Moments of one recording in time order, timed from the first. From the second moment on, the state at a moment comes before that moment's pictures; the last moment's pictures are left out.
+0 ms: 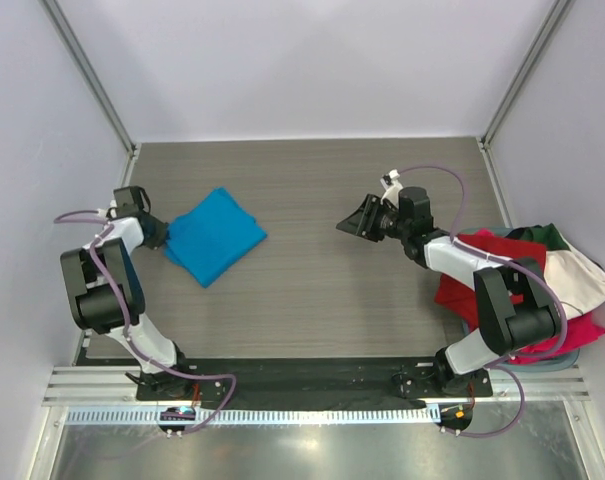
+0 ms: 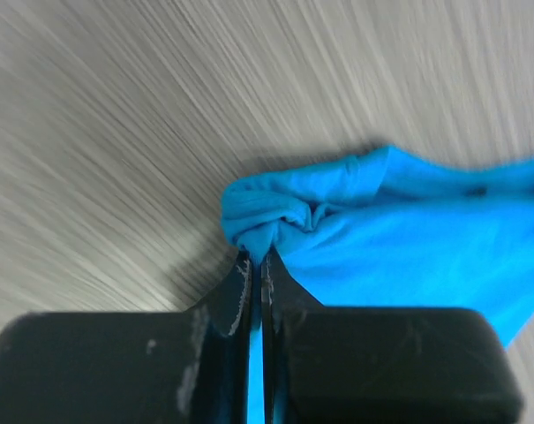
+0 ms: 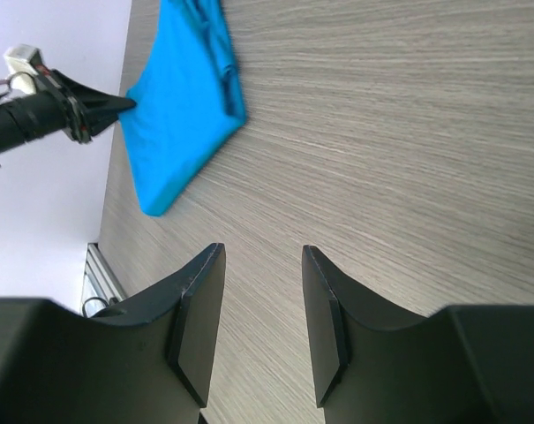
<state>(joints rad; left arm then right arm) 0.28 1.71 0.99 -0.26 0.01 -0.72 0.27 1.52 0.78 0.29 -0.55 0.67</state>
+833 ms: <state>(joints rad) 0.02 1.28 0.98 -0.25 -0.15 -0.77 0.33 1.34 0.74 0.23 -0.35 0.60</state>
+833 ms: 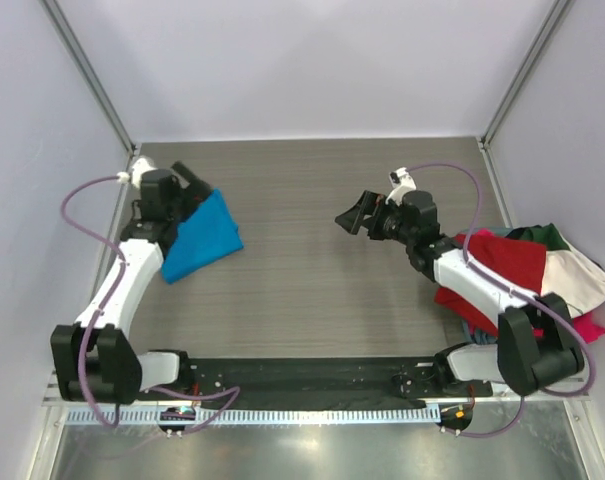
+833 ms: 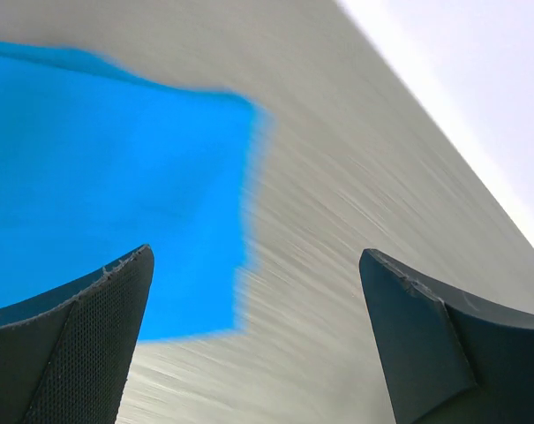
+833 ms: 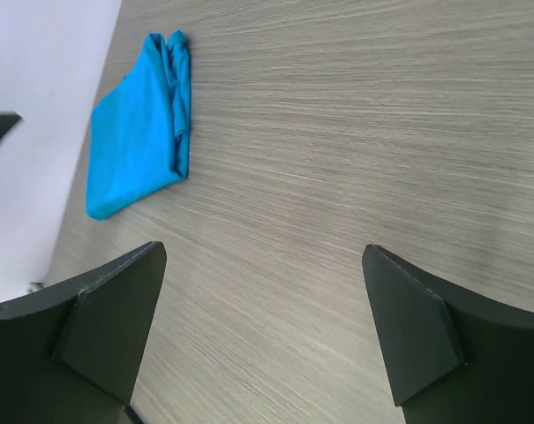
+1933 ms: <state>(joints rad) -0.46 0.92 0.41 0.17 -0.15 -0.60 0.49 0.88 0.29 0.21 0.32 0.50</state>
